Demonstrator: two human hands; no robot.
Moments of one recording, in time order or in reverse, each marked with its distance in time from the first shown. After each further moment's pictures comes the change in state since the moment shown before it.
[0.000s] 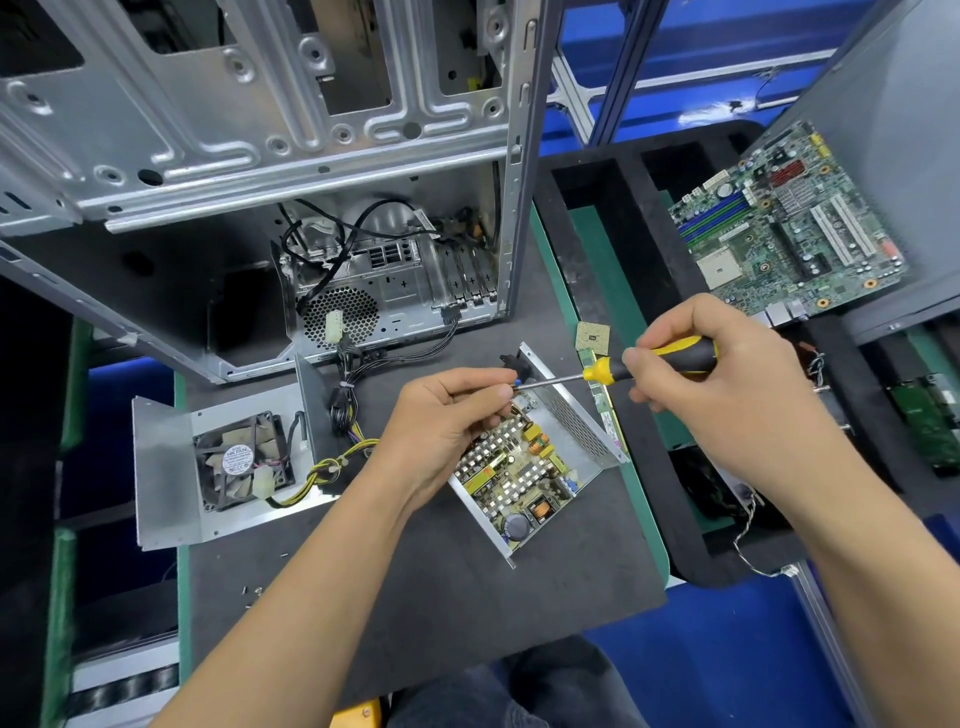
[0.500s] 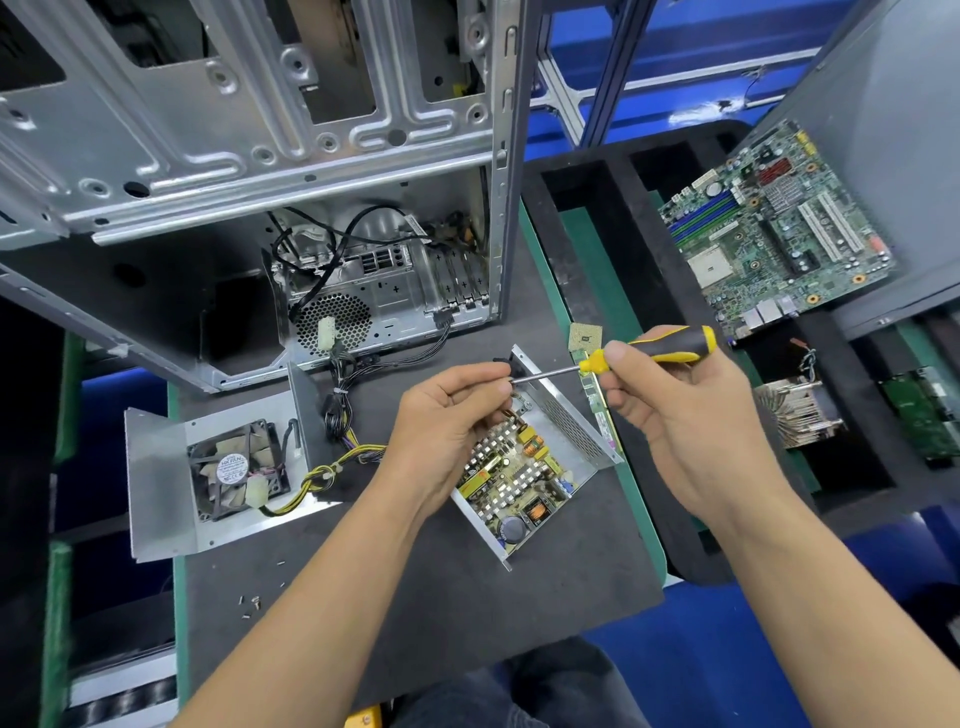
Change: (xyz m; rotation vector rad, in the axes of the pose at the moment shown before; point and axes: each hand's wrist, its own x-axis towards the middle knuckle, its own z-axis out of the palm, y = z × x) left_hand 0.002 -0.007 0.010 -0.086 0.069 0.032; right_hand -0.004 0.016 0.031 0.828 0.124 0.206
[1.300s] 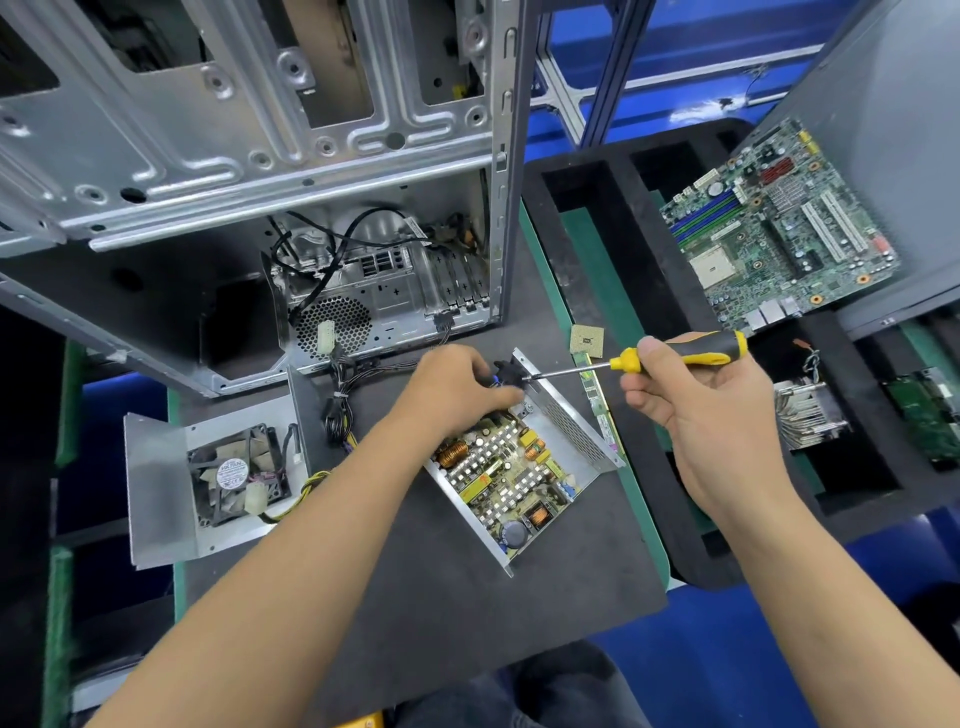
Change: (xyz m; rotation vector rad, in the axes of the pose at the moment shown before) left_hand 0.062 0.017 -0.003 1.368 0.005 -0.012; right_hand 0.010 0.011 -0.021 -0.112 0.141 -0.059
